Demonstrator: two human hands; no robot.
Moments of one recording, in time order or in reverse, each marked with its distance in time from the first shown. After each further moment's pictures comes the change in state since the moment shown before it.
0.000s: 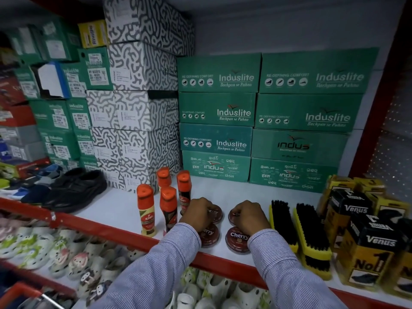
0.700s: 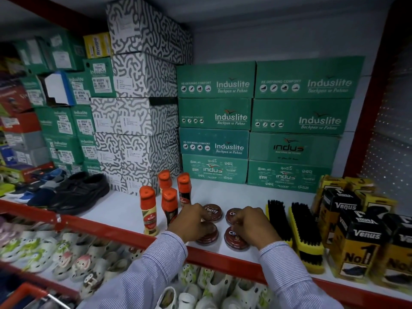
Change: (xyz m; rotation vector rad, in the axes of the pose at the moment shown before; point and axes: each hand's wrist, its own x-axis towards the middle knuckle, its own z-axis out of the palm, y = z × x) left_hand -0.037 -0.001 -0.026 0.089 -0.075 0.113; right_hand -0.043 0.000 -0.022 -0.062 -0.005 -0.135
